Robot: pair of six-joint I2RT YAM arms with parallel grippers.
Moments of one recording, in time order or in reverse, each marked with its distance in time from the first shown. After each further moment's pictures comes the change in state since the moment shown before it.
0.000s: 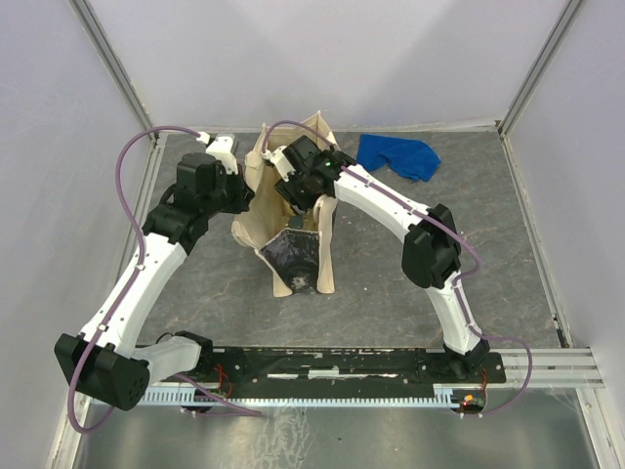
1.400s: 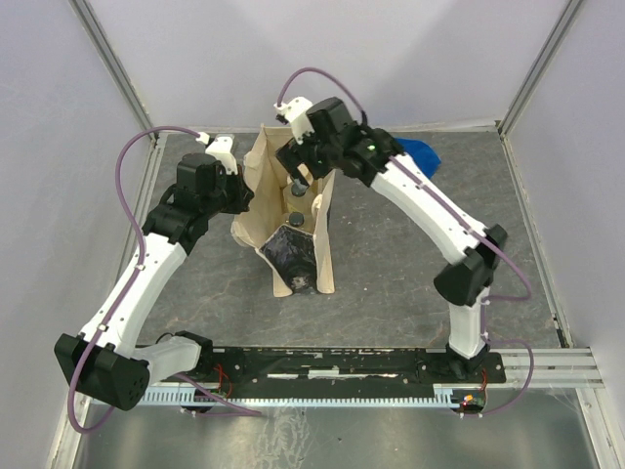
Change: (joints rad) left arm 0.000 0.000 0.000 -0.005 -0.012 0.000; right arm -0.005 -0.299 0.082 -0.032 0.069 -0.002
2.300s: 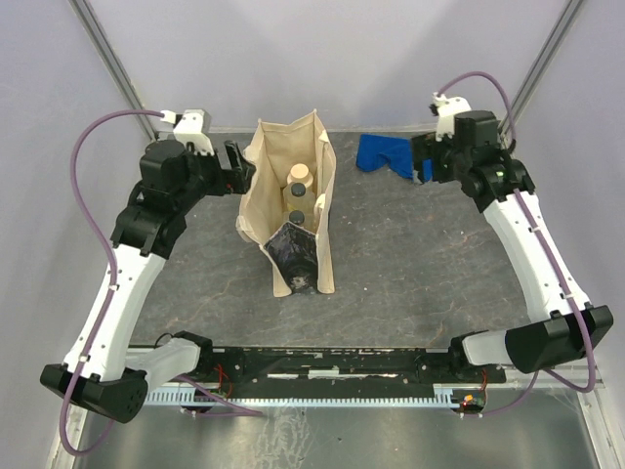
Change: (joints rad) left arm 0.048 -0.072 0.202 -0.049 -0.041 0.006; right arm -0.581 -0.576 -0.703 0.137 -0.007 0.095
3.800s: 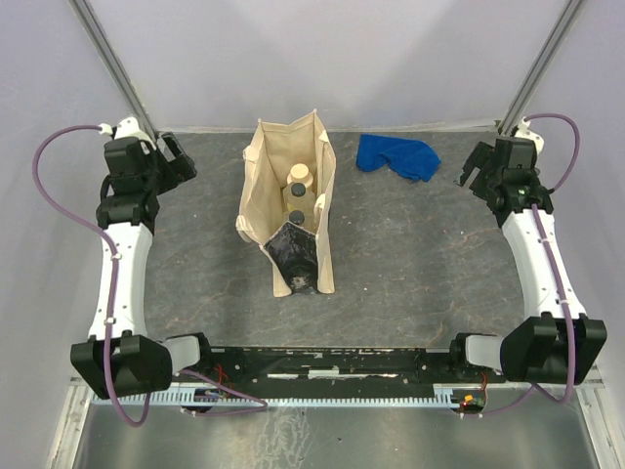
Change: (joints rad) left arm 0.428 0.121 -0.095 0.073 0.000 -0.099; right arm -0.251 -0.068 -0.251 0.139 0.176 0.419
